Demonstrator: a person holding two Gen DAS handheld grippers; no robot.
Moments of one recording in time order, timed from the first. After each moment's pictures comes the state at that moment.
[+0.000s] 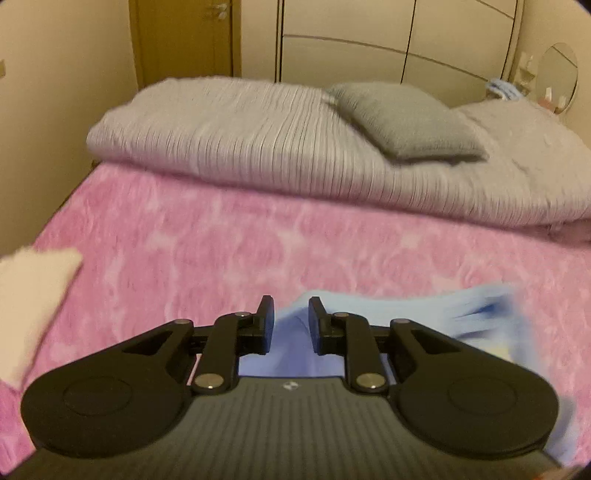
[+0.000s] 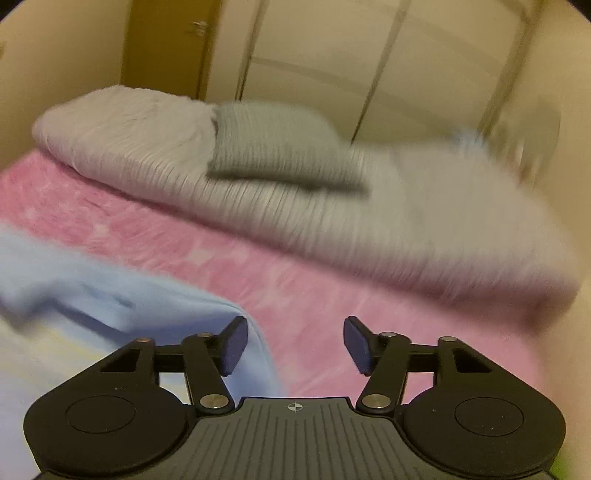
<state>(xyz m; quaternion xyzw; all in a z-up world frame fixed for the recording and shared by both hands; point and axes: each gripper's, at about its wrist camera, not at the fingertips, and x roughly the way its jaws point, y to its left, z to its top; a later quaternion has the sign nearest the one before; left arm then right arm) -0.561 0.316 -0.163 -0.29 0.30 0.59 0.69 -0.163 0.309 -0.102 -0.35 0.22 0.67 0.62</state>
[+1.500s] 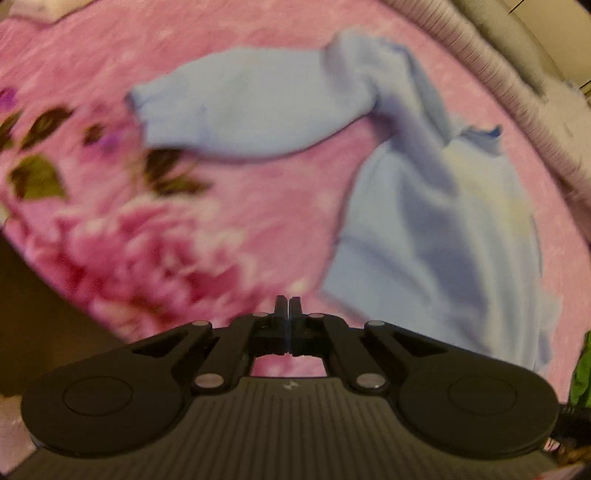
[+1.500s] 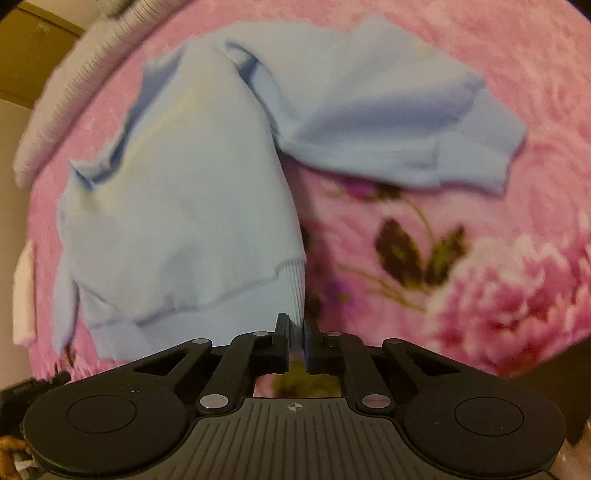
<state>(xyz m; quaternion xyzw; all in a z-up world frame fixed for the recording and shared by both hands) -0.668 0.067 -0.331 -0.56 0.28 0.55 0.55 -0.070 0.071 -0.303 -0.25 0.65 0.51 0.51</state>
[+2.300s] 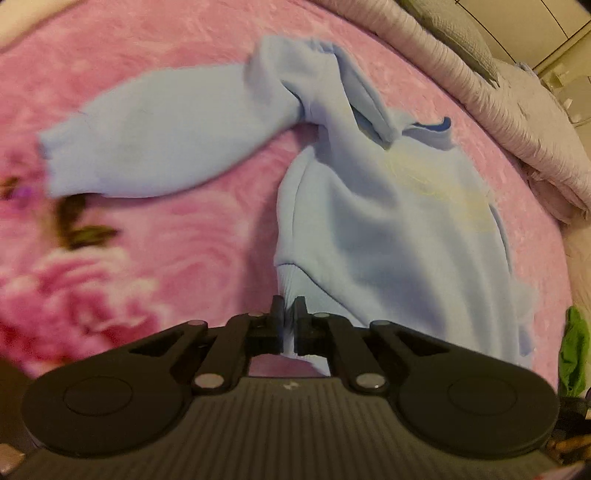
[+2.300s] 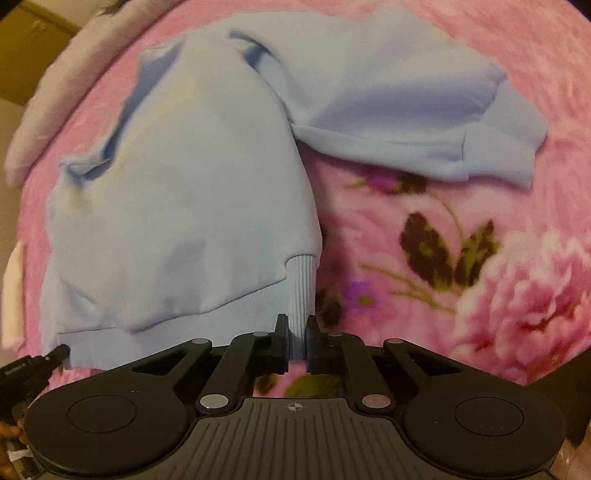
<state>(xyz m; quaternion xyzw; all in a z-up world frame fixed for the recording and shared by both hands) -0.626 0.078 -0.323 -0.50 0.29 0.53 0.62 -0.096 0.073 -0.307 -0.24 0.63 0.52 0.52</state>
